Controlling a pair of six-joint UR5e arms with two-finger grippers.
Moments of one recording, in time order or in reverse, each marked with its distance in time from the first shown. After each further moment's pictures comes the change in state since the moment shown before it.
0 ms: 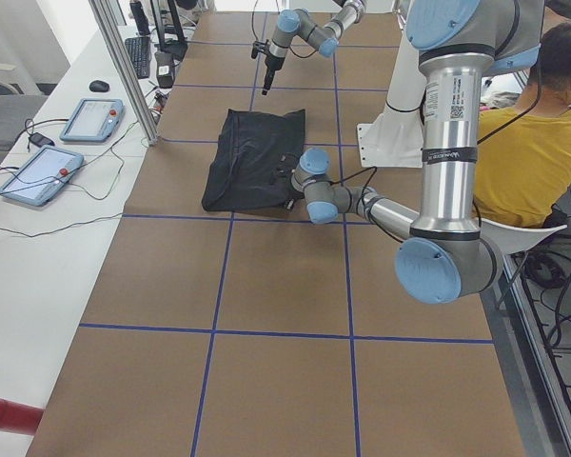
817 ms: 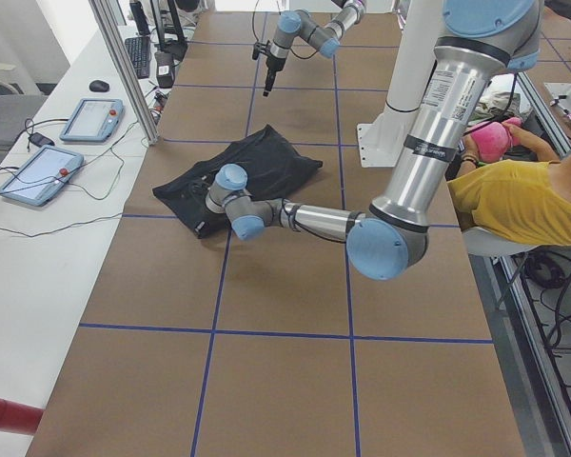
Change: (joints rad) left arm -0.353 -0.478 0.643 -0.007 -0.006 0.376; right arm -0.010 0.009 0.005 0.000 0.001 0.000
